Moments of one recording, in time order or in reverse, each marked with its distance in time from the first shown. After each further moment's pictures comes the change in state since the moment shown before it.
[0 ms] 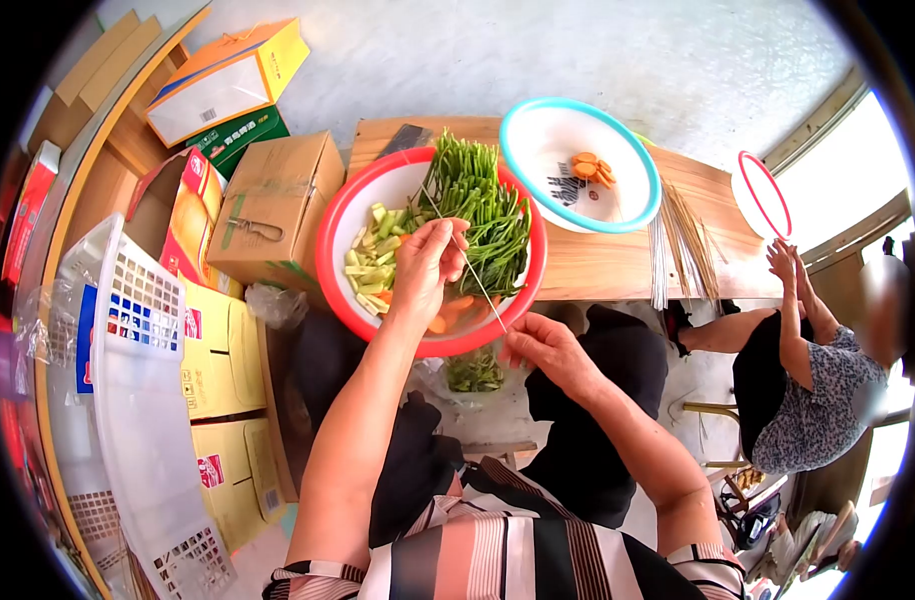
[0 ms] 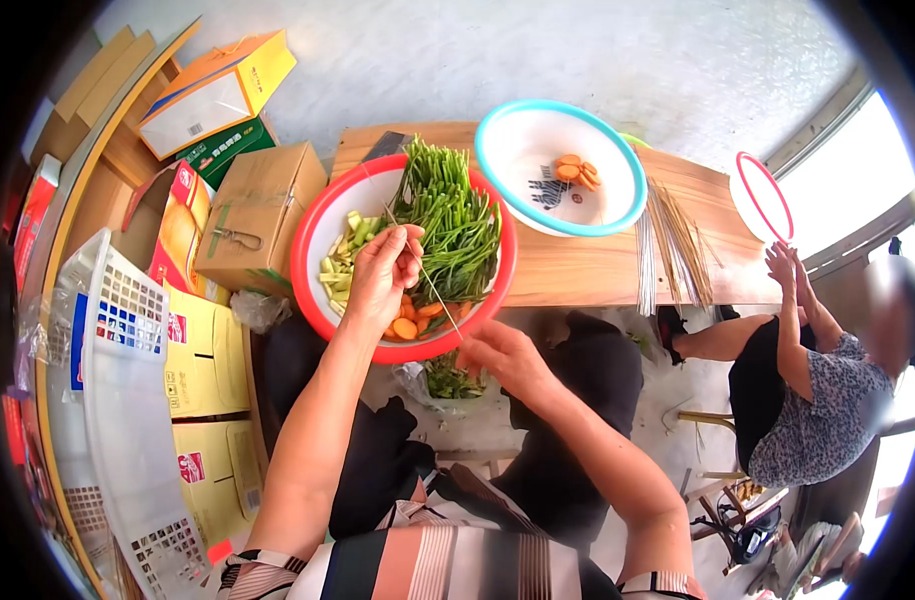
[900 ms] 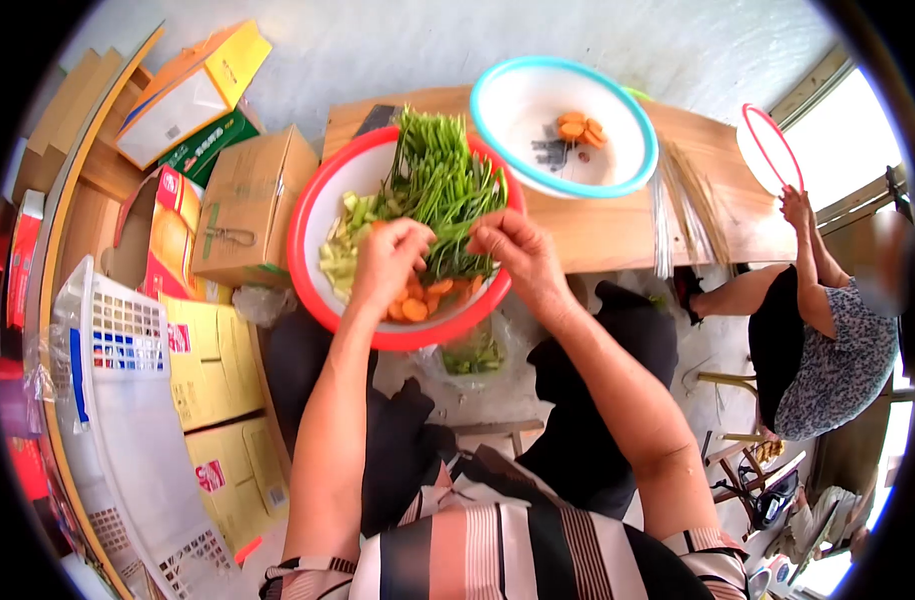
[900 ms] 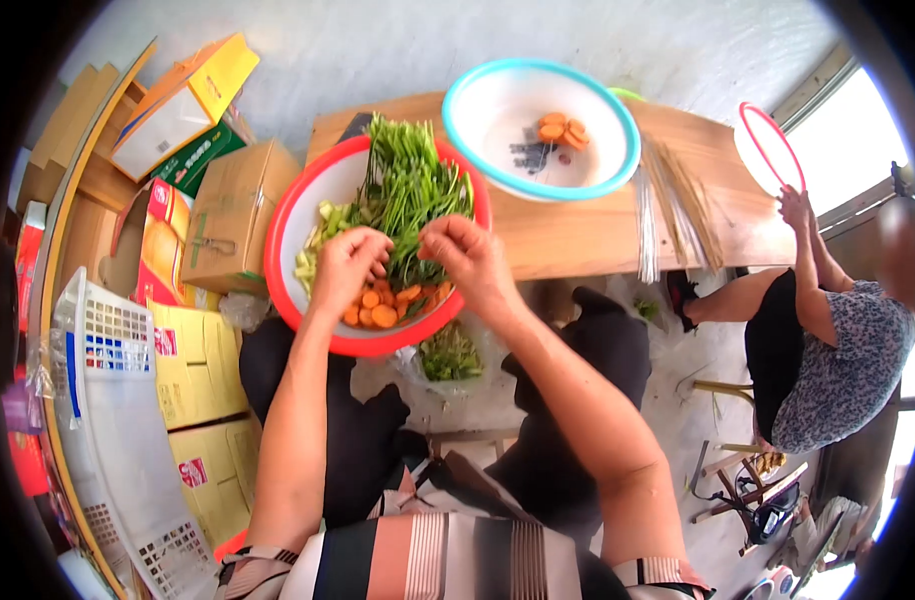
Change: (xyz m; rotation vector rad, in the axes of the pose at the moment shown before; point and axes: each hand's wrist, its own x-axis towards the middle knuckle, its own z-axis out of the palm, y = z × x) left_hand 0.005 0.001 -0.010 0.996 -0.014 -0.010; right_hand 0.079 -0.015 -0.022 0.073 0.210 -0.526
